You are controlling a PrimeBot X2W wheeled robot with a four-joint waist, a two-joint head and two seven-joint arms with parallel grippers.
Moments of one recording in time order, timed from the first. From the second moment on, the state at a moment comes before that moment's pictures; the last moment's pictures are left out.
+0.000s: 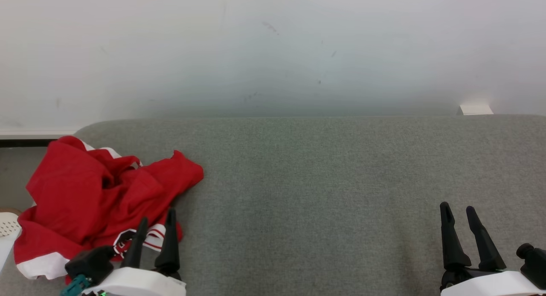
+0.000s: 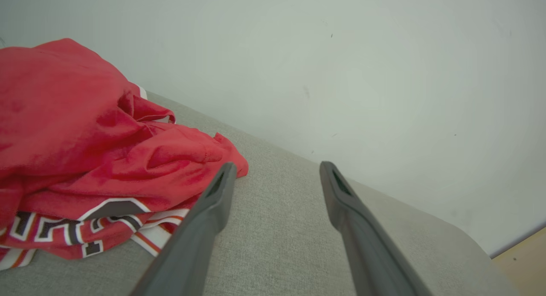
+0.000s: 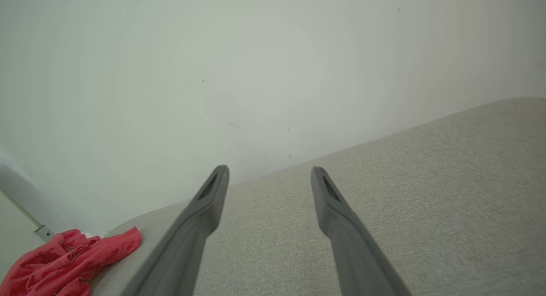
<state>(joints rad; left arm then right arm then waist) -0.08 0.06 -0.05 0.15 -0.52 -0.02 -0.13 -0.06 -0.06 0.06 0.14 0.61 0.13 -0.13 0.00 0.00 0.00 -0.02</state>
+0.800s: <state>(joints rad) -0.08 0.08 -0.11 0.15 -0.31 0.01 -0.20 -0.06 -0.05 0.06 0.14 0.39 0.13 -0.19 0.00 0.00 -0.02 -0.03</state>
